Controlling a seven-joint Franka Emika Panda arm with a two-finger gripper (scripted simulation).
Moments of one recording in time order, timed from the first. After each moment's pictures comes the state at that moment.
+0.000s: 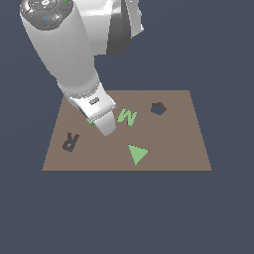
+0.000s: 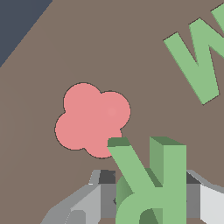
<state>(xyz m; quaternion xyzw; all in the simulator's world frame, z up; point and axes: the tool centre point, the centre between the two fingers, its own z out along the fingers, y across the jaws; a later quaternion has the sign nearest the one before) -0.018 -0.106 0.037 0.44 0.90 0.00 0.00</state>
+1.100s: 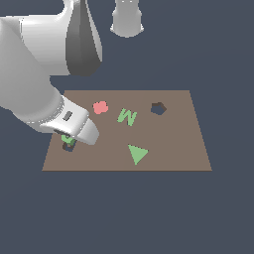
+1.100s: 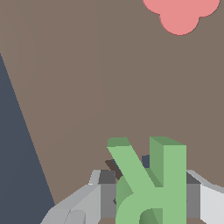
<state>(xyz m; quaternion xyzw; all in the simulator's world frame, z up) 0.047 -0.174 0.039 0.17 0.99 0.00 0.00</state>
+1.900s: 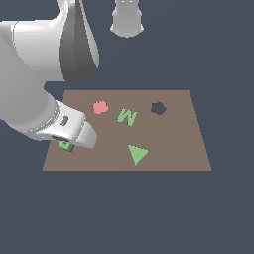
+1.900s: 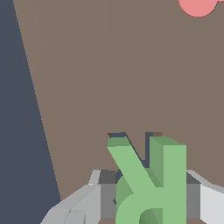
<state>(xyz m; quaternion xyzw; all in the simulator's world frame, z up) 0.064 -0.180 0.040 0.12 0.99 0.00 0.00</state>
